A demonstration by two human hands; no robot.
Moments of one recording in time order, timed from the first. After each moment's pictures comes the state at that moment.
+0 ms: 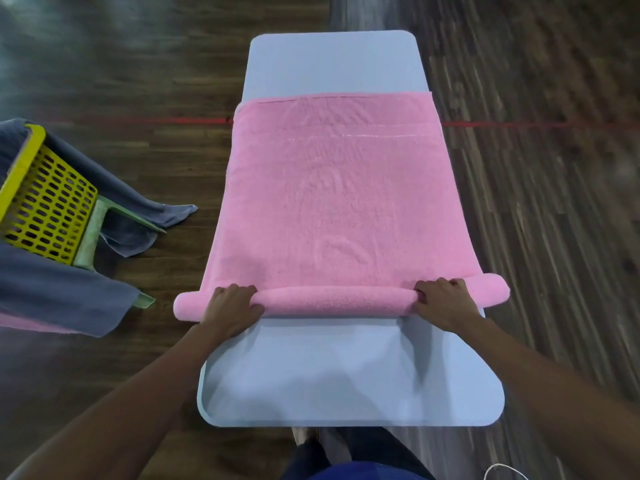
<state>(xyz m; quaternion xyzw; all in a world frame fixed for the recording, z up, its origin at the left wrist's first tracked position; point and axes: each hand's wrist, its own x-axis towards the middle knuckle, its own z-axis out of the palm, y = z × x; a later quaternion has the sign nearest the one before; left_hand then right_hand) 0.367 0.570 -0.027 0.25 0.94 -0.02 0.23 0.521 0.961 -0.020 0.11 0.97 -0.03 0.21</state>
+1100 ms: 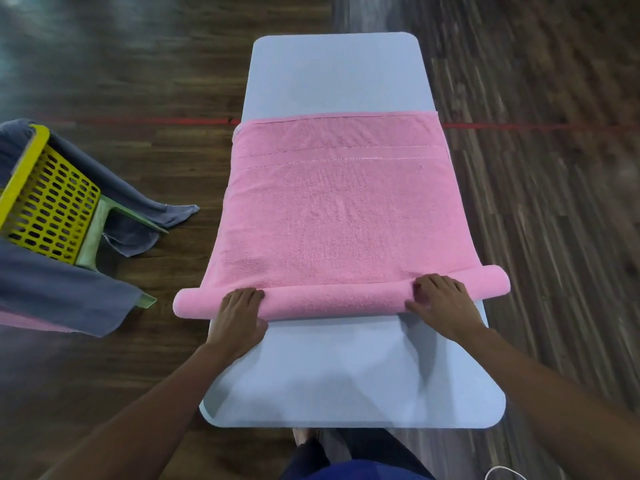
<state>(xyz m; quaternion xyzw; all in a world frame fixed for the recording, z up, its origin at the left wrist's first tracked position) 0.398 0.562 -0.044 0.30 0.95 0.05 0.11 0.533 0.966 -0.036 0.10 0.99 -0.10 0.07</state>
